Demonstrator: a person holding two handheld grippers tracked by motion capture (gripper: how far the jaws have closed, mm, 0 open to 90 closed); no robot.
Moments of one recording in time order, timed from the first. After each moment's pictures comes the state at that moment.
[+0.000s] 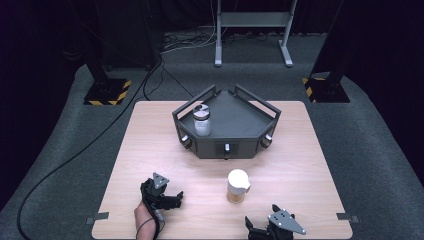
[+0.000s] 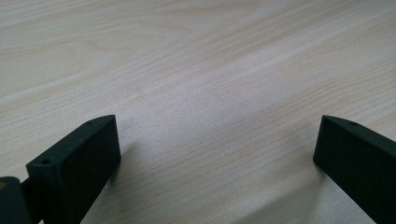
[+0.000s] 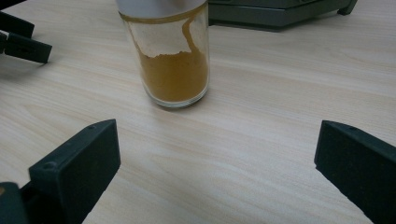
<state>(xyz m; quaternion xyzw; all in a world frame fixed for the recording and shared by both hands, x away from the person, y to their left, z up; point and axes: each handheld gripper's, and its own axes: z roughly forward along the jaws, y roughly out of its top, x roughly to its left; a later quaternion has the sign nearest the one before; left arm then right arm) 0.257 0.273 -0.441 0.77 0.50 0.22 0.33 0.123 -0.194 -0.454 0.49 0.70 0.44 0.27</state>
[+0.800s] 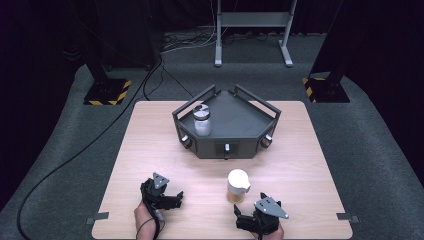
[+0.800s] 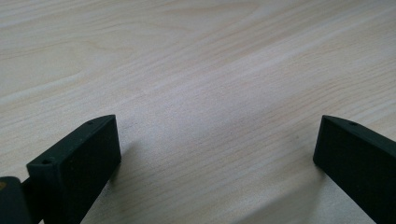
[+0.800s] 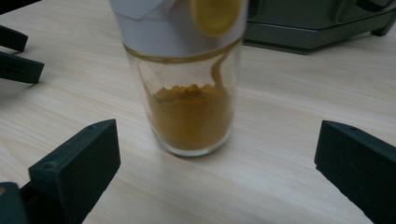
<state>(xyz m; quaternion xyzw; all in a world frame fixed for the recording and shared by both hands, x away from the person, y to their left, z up) 0.257 0.273 -0.441 0.77 0.50 0.22 0.33 0.162 -0.164 -0.463 0.47 0.71 0.45 0.27</state>
